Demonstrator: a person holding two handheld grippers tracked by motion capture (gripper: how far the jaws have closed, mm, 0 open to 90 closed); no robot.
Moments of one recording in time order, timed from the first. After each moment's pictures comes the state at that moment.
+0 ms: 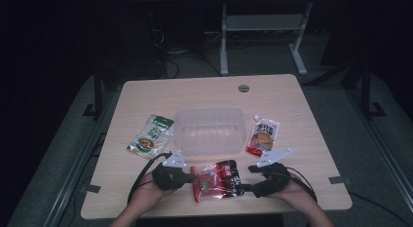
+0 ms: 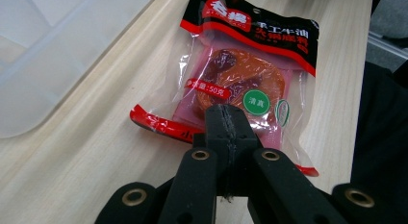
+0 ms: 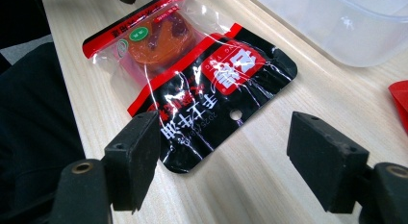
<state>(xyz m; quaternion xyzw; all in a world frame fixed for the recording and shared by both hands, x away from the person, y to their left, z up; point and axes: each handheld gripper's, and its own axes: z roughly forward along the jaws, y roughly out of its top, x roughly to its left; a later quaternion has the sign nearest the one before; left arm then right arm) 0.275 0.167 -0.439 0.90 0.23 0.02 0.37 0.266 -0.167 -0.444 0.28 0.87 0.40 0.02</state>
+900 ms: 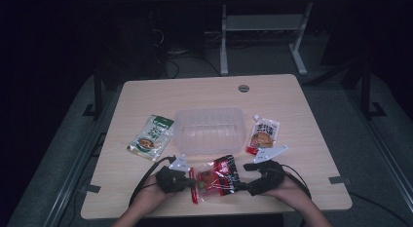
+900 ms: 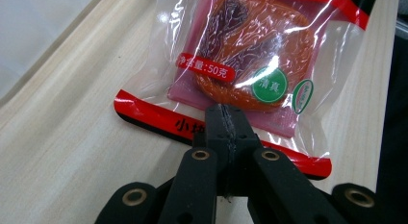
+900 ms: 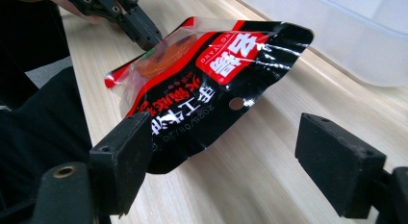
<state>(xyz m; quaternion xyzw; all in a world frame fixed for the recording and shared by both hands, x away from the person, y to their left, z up) 0.276 0.163 -0.458 0.91 0.23 0.01 0.33 0.275 -0.156 -0.446 0.29 0.86 0.42 -0.01</state>
